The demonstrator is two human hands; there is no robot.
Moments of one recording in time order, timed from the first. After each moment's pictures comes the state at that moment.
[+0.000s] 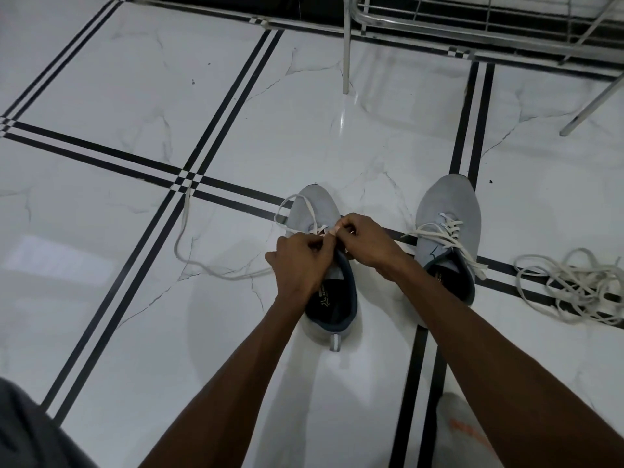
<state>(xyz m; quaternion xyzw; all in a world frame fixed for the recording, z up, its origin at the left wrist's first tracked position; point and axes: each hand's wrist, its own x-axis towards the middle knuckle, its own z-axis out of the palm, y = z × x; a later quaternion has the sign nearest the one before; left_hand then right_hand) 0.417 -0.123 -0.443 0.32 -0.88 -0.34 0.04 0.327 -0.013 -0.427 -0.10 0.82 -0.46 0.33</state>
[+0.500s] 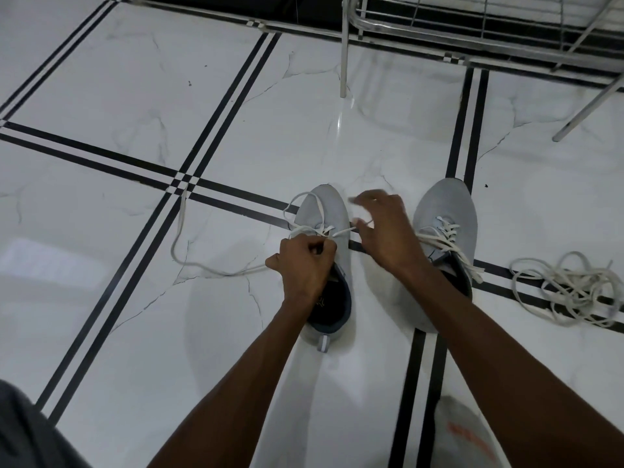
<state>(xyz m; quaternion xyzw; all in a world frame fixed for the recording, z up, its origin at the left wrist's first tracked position) 0.413 -0.113 -0.441 0.34 -0.85 -0.40 0.09 0.308 0.013 -0.435 -0.25 0.90 -0.35 0.09</state>
